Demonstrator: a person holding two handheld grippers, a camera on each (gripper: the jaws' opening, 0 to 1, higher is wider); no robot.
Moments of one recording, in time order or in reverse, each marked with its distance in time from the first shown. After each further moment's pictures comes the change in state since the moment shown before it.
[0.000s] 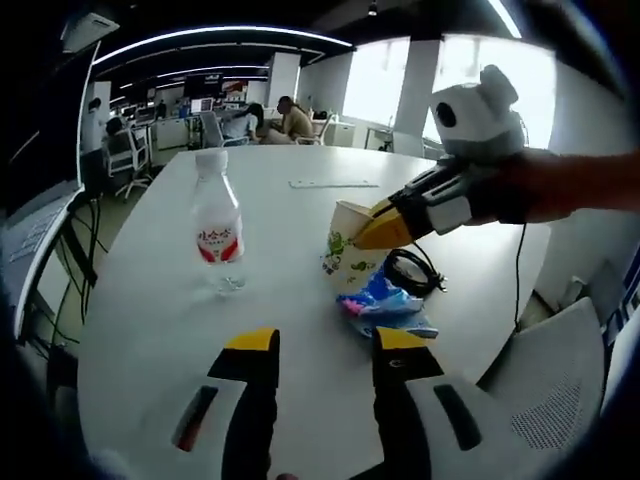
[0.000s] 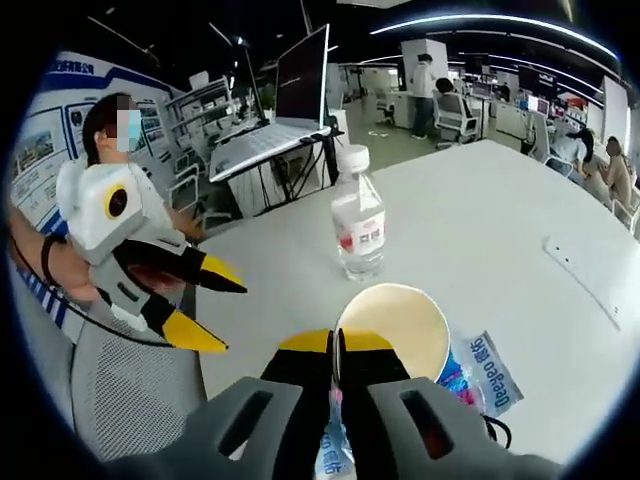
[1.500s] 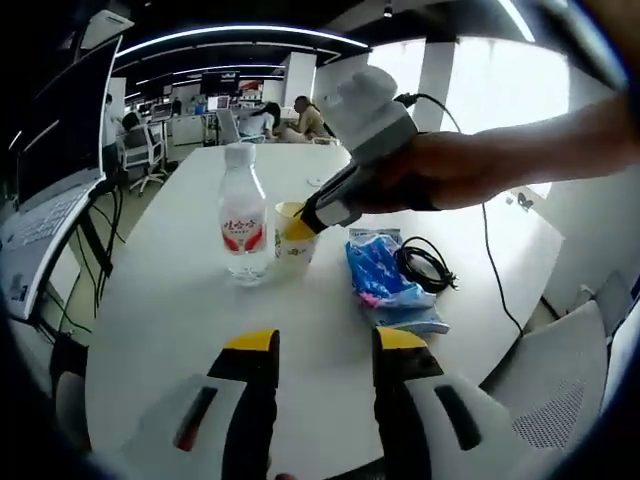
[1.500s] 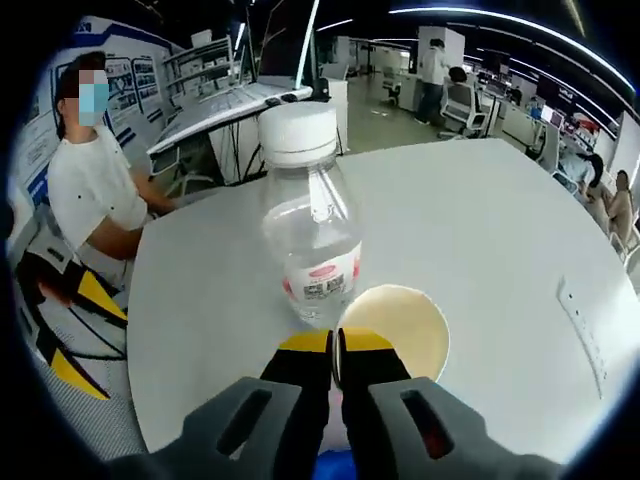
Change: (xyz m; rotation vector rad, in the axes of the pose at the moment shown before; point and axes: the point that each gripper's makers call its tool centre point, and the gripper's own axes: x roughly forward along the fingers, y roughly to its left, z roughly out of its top) left arm -0.012 0.012 -0.009 -0.033 -0.002 0.061; right arm 0.097 -0.044 0.022 -0.124 0.130 -0.051
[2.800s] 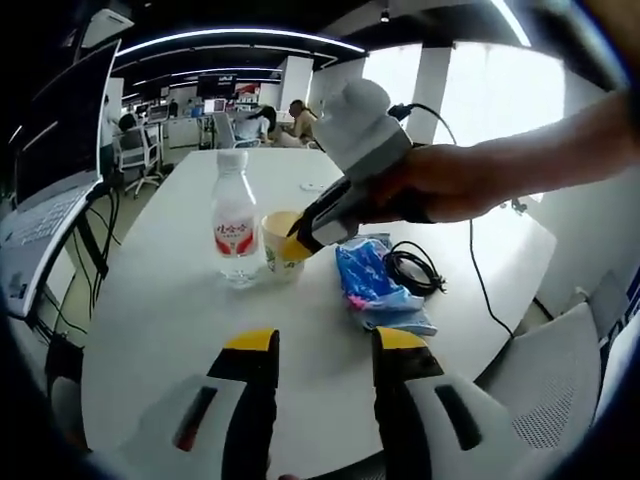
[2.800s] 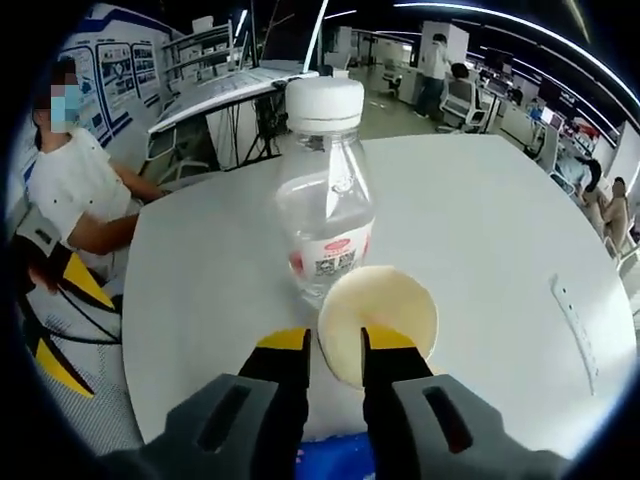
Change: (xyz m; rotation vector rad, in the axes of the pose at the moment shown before) left arm -0.004 -0.009 0.004 0.003 -0.017 -0.029; right arm -0.008 0.002 -0.014 -0.027 0.042 -0.044
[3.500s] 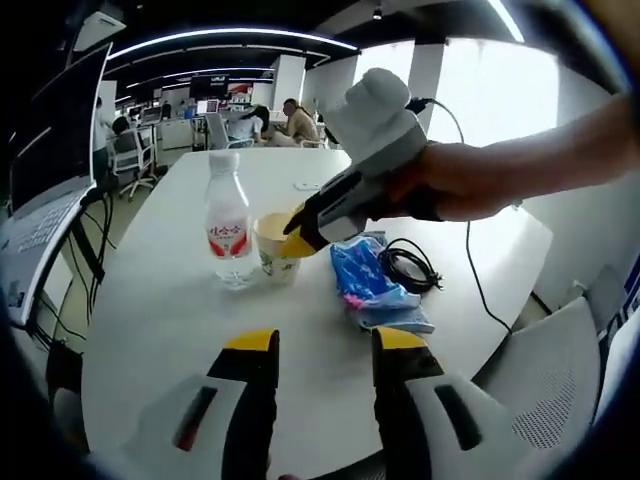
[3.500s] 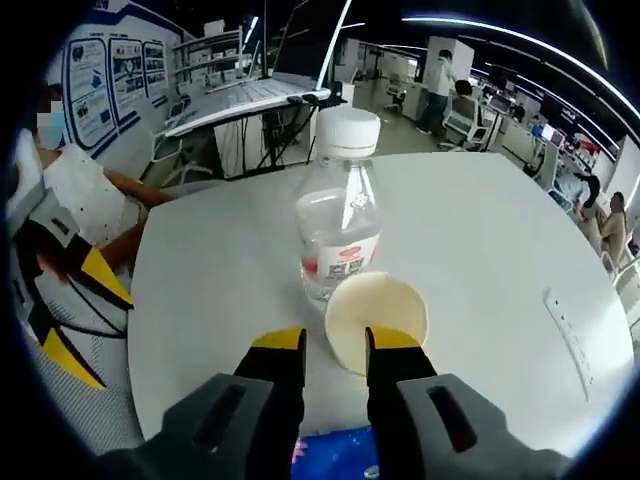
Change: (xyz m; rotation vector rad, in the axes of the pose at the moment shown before) left arm 0.003 -0.004 -0.001 0.016 0.008 -0.022; right arm -0.026 0.008 0.006 -0.019 -0.093 0.000
